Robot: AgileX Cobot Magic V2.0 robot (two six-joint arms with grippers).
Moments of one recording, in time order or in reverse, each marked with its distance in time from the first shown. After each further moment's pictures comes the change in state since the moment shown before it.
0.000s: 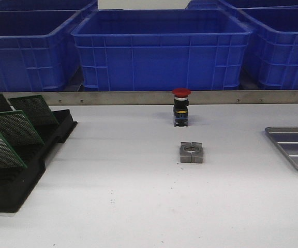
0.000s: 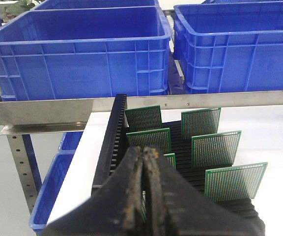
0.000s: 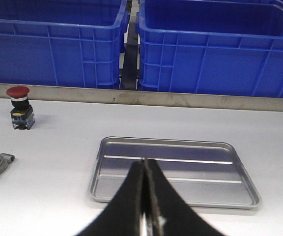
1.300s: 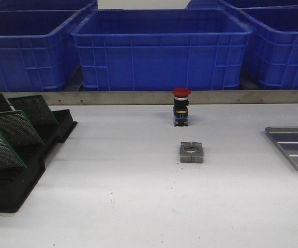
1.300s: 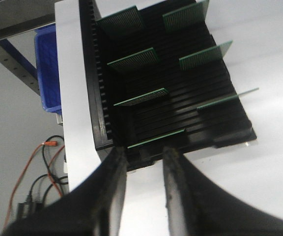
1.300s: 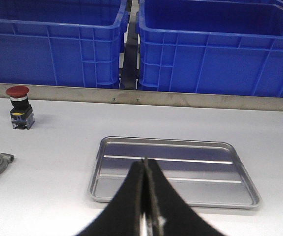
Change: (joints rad) left arm 0.000 0.735 -0.686 -0.017 0.665 0.320; right arm 0.000 0.000 0.000 0.000 0.000 0.000
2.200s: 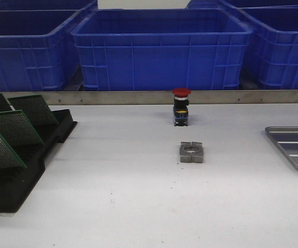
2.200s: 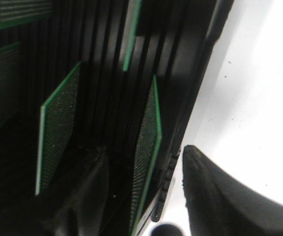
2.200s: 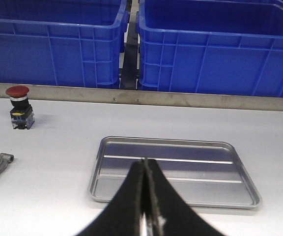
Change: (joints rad) left arm 0.000 0.647 -0.033 -0.062 -0.184 1.042; right arm 0.000 0.000 0.000 0.000 0.000 0.000
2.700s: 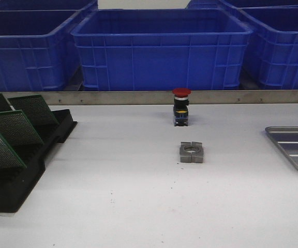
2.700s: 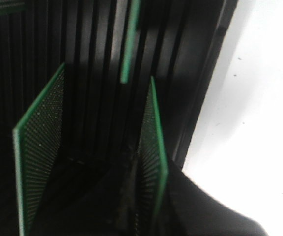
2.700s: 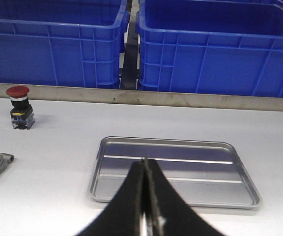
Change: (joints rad) left arm 0.000 0.083 -0.038 0.014 0.004 0.013; right arm 0.000 0.000 0.000 0.000 0.000 0.000
